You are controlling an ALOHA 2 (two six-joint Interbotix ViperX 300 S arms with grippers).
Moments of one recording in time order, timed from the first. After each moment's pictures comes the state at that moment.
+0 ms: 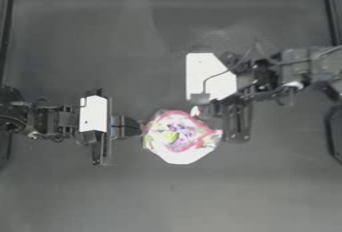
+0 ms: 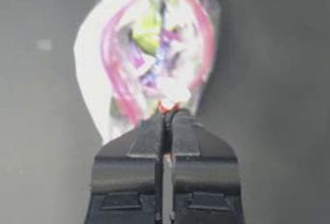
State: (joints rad) left arm 0.03 0.00 0.98 -0.07 -0.54 0.09; right arm -0.08 -0.12 0.37 0.06 0.83 -0.06
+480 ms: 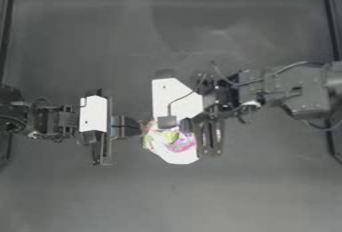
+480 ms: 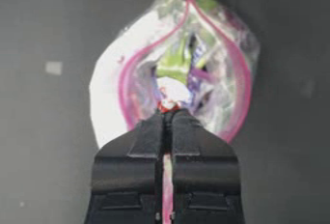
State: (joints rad) left arm 0.03 0.00 0.97 -0.07 -0.54 0.09; right arm -0.04 0.05 0.28 0.06 0.80 -0.07
